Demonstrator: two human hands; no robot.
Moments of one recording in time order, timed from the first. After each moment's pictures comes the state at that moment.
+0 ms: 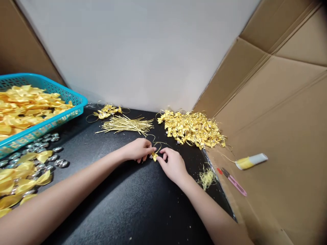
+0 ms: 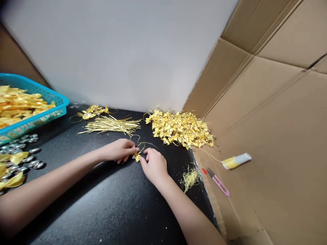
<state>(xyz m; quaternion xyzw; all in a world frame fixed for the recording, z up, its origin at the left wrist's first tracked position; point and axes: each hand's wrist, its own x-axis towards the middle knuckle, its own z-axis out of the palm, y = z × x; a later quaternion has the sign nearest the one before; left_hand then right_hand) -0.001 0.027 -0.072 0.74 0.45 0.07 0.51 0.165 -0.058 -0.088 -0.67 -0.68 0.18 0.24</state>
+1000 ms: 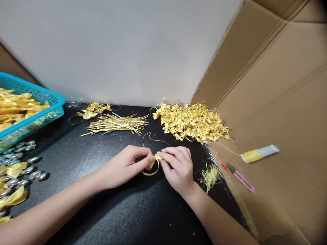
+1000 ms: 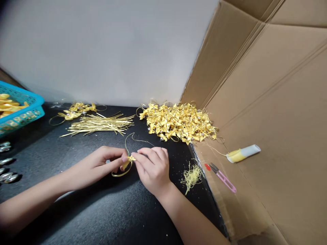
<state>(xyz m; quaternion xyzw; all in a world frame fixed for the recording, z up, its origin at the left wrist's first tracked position) -0.007 -0.014 -0.045 0.80 0.33 0.15 0.48 0.175 -0.075 -0.087 -0.47 -0.73 -0.12 0.48</state>
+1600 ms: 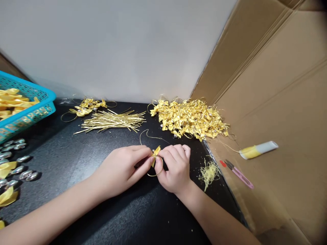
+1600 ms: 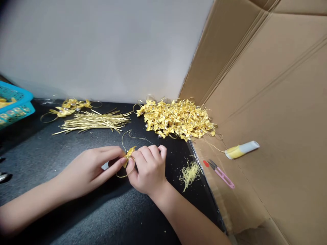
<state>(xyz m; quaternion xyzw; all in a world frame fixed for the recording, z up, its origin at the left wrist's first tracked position) -0.006 -0.027 -0.048 0.91 0.31 0.19 0.22 0.166 -0.079 -0.083 -0.53 -0.73 -0.13 0.41</state>
